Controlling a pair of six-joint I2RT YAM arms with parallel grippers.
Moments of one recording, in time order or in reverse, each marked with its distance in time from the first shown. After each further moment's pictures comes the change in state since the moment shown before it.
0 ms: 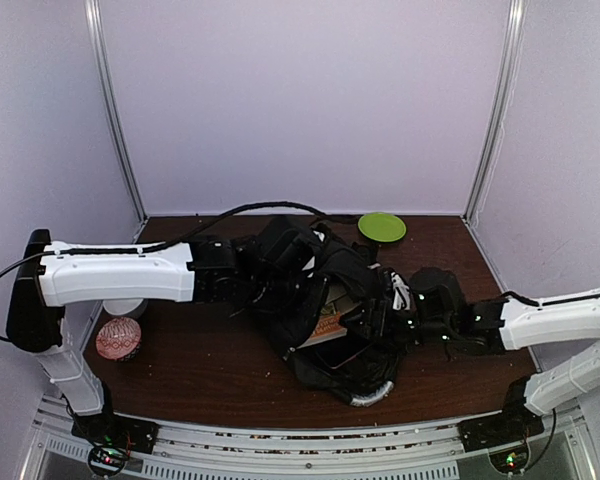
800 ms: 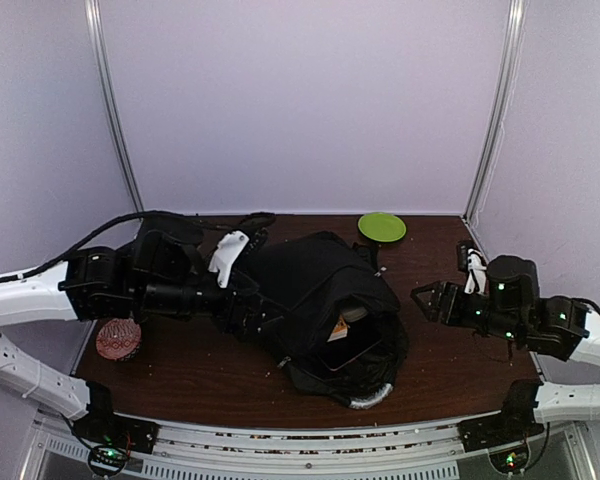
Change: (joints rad) left arm 0.002 -0.525 -0.357 0.019 0.242 0.198; right arm -0.079 -0.534 0.008 -0.514 0.330 -0.281
